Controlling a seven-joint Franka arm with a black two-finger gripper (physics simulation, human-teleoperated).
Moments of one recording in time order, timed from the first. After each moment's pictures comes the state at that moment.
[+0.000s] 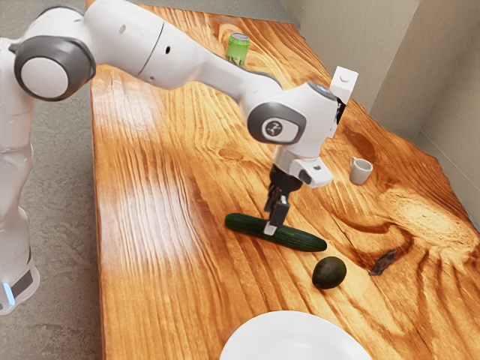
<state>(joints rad) -0.19 0.15 0.02 -1.80 -0.11 1.87 0.20</state>
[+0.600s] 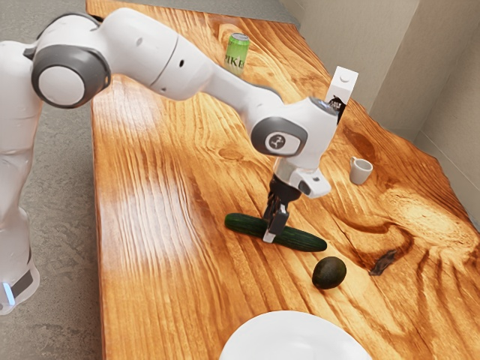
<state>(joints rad) -0.19 0.22 0.04 -1.79 -0.11 1.90 0.23</state>
